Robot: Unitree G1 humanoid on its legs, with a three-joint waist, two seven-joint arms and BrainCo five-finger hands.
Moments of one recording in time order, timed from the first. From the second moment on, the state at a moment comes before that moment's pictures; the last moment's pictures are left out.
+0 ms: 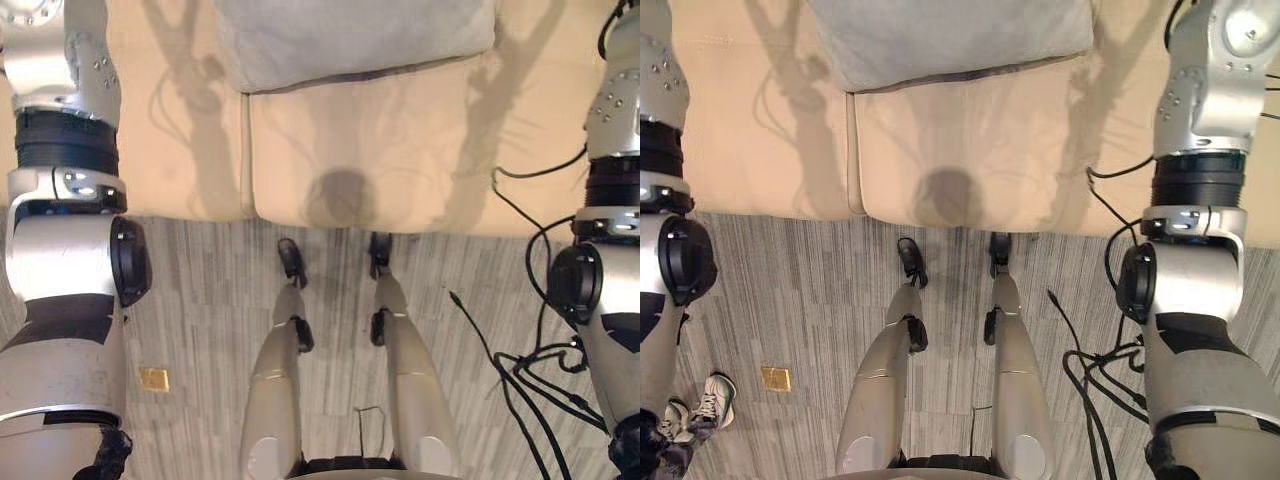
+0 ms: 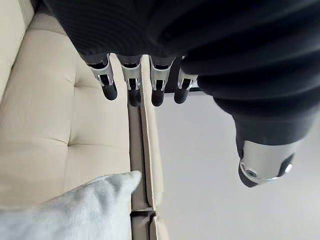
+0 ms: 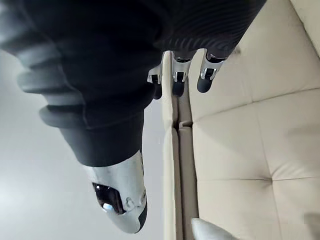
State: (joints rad) left arm -1.41 0.65 0.03 0.77 -0.52 -0.30 0.30; right arm -1.30 -0.58 -0.16 0.47 0.36 -0.27 -0.43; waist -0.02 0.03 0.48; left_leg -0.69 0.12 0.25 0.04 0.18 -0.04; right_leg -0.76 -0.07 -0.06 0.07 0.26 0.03
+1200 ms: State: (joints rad) left arm 0.26 0.26 0.06 0.72 -0.01 -0.26 -0.04; right arm 0.24 -0.23 -0.08 0.75 -0.04 -0.23 0.03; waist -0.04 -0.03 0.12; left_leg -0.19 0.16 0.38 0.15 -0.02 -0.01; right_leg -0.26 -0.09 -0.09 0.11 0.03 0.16
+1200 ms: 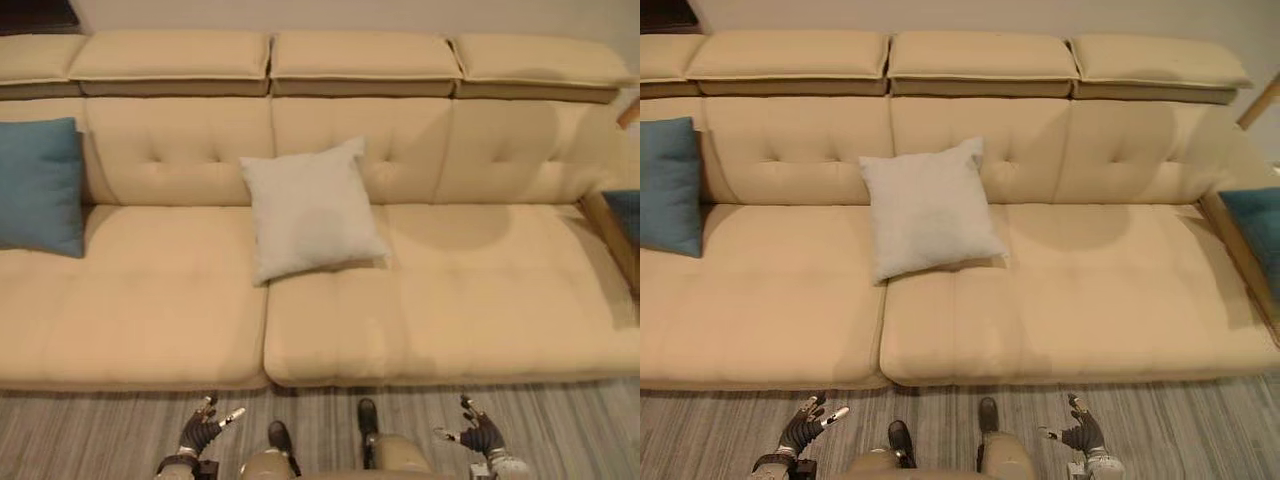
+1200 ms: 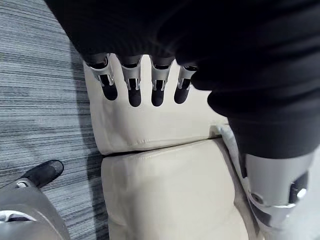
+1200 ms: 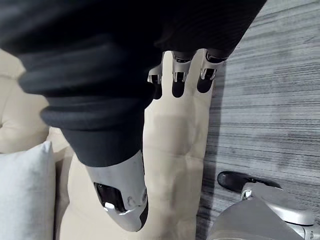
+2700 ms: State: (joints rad) left arm 0.11 0.14 -0.07 0.55 -0.07 -0.21 -0.02; right arm 0.07 -0.21 -0.17 0.79 0.07 -0.19 -0.07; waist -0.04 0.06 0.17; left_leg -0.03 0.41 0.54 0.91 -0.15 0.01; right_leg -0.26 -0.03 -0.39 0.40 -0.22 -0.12
